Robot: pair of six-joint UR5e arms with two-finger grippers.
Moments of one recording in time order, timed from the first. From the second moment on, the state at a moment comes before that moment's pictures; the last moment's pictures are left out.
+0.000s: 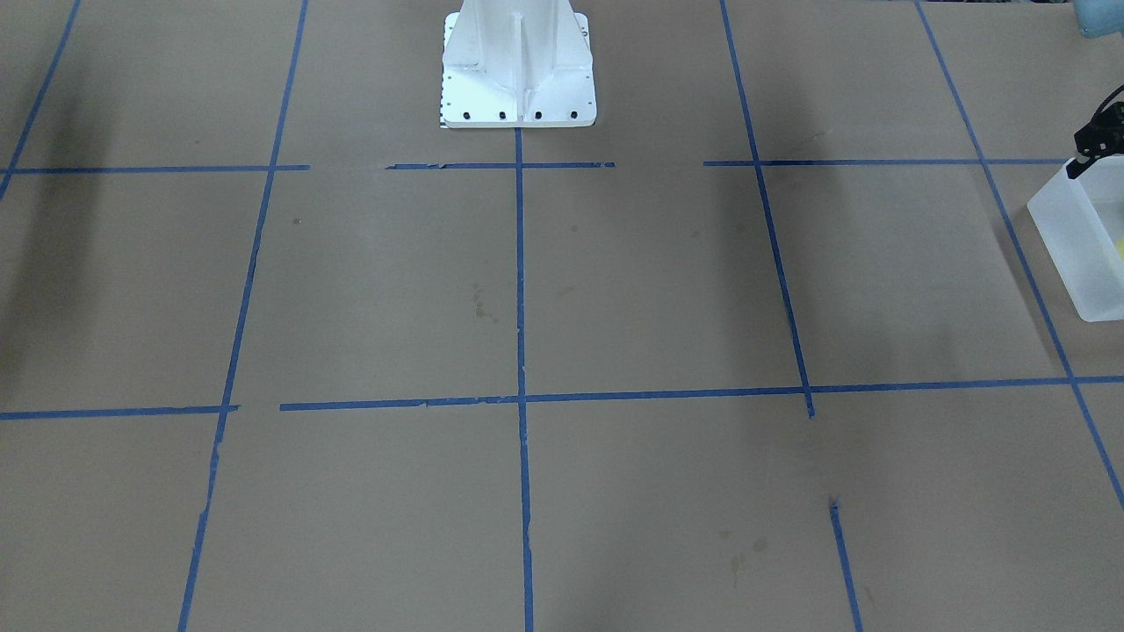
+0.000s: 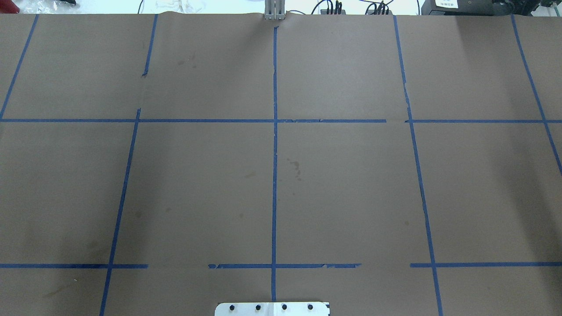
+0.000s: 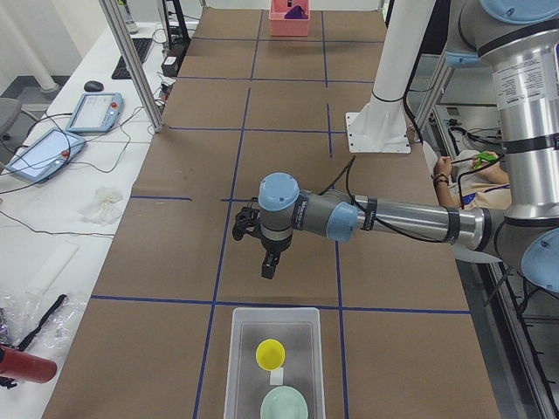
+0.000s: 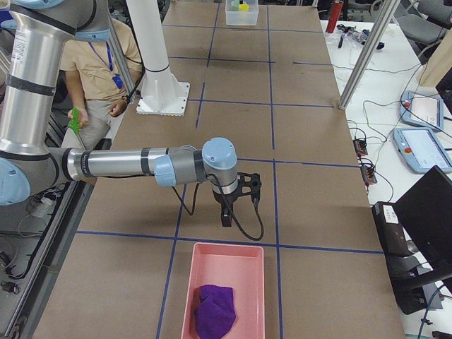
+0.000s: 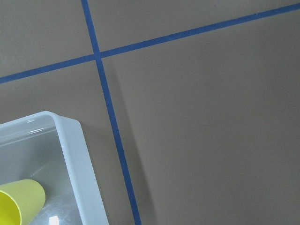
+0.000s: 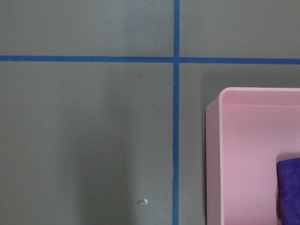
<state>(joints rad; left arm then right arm) -1.41 -1.32 -1.91 -1.73 -2.34 -0.03 1.51 -1.85 1.93 -1.45 2.32 0.18</state>
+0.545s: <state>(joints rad) -1.41 -1.34 -1.90 -1.73 -2.34 -0.03 1.51 -1.85 1.93 -1.45 2.36 0.18</state>
